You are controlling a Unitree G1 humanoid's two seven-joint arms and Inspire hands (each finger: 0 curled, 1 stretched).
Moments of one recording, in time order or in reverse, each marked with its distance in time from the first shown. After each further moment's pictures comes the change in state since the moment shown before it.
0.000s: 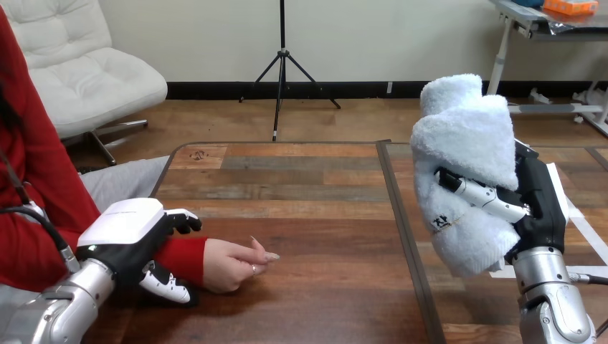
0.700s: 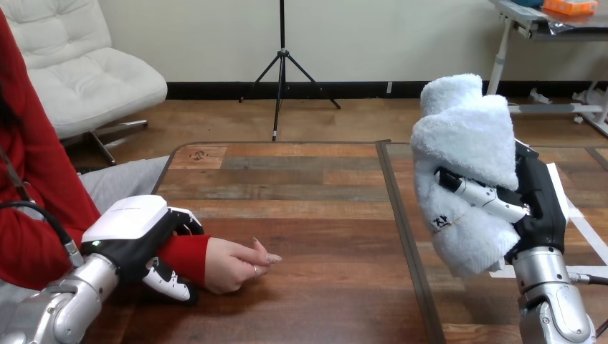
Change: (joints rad) left arm -0.028 0.000 -0.021 0.015 -0.022 0.015 -0.023; right arm 0.000 0.000 0.001 -0.001 -0.002 0.000 -0.009
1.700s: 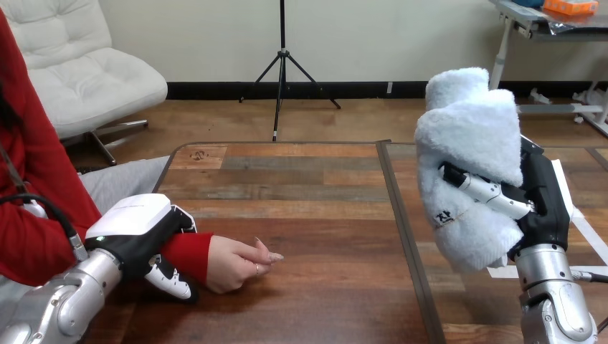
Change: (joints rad) left arm -0.026 0.000 -0.019 -0.001 -0.011 0.032 -0.050; right arm 0.000 0.001 -0.003 -0.021 0.023 0.006 0.006
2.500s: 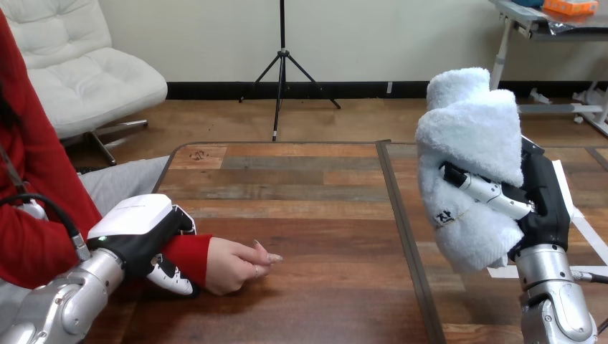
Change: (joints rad) left arm -0.004 -0.012 -0.004 0.003 -0.008 0.018 -0.003; right arm 0.001 0.000 0.000 0.000 -0.004 0.001 -0.008
